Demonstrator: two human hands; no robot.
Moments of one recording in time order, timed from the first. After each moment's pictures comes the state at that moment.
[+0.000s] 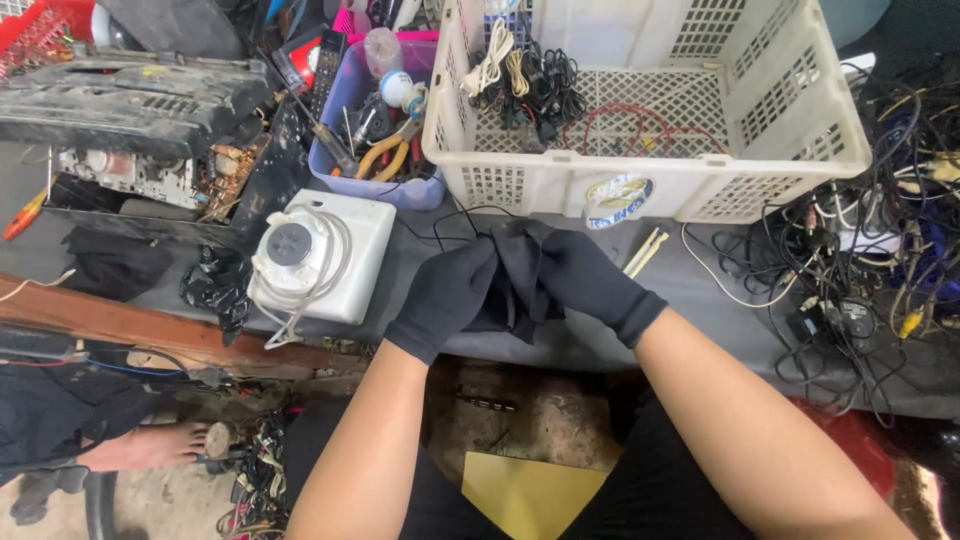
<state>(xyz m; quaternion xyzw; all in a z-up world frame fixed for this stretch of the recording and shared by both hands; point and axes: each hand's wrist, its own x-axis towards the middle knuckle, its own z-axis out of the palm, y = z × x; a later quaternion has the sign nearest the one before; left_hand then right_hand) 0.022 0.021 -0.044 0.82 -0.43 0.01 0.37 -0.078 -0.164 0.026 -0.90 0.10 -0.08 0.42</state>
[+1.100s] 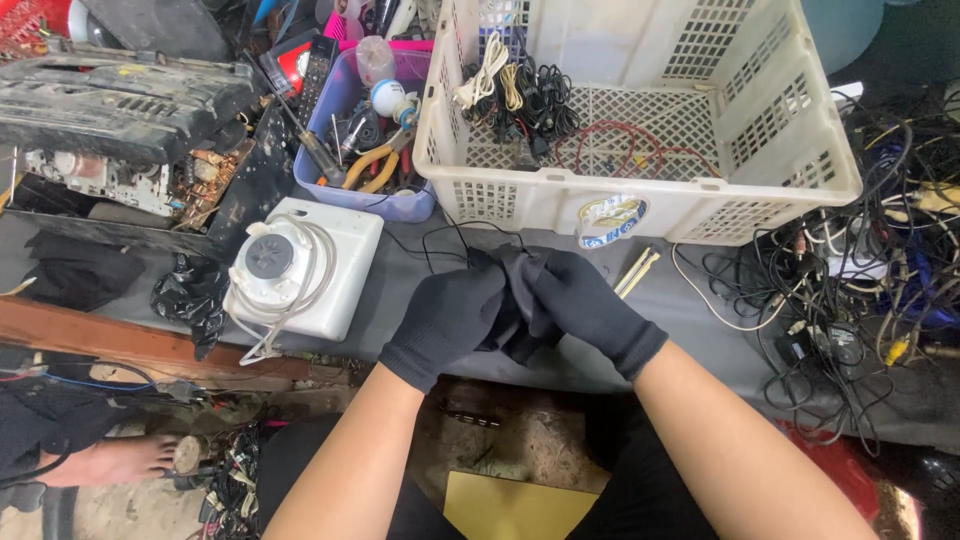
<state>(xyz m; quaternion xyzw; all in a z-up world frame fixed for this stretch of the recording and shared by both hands) 0.000 0.011 0.002 0.83 -0.47 0.03 0.30 -0.089 -0.171 0.021 -0.82 0.22 0.02 0.53</state>
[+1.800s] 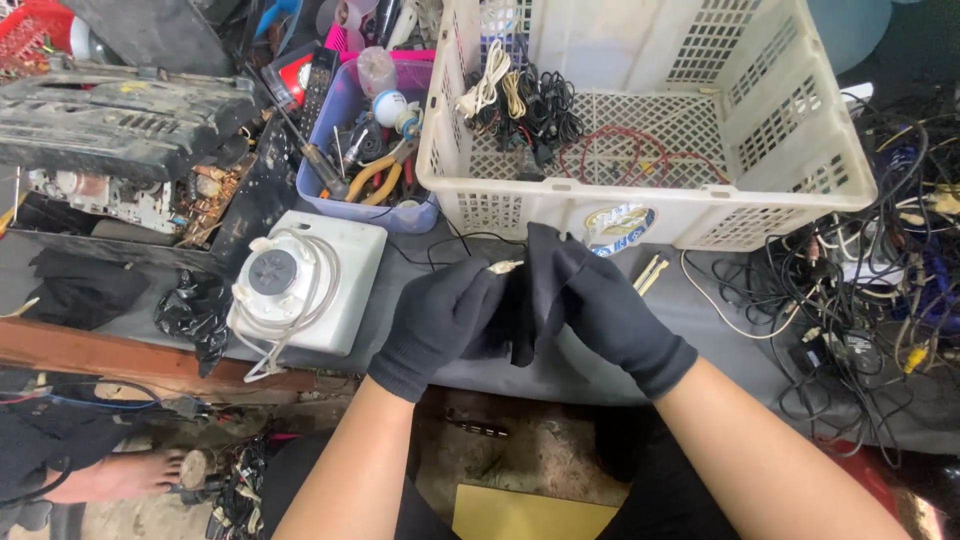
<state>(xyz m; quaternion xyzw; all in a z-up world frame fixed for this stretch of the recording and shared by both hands) 0.009 0.020 0.010 0.80 -0.40 0.06 0.44 -0.088 -0.183 0.012 -0.55 0.15 -0.09 0.81</state>
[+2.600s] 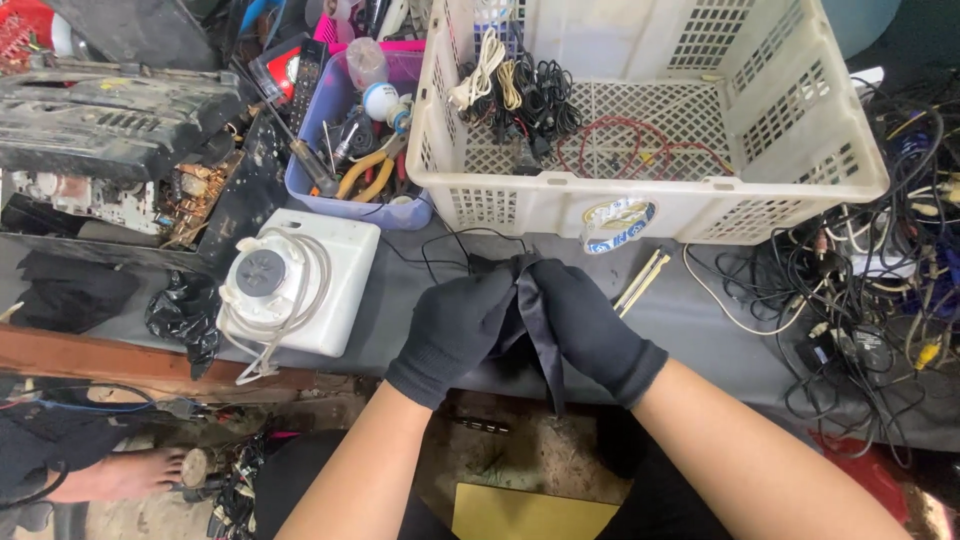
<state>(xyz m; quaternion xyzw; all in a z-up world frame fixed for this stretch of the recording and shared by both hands) 0.000 0.004 -0.009 0.80 -0.48 0.13 0.33 -0.085 -0.148 0.036 -0.71 0.30 -0.04 0.63</state>
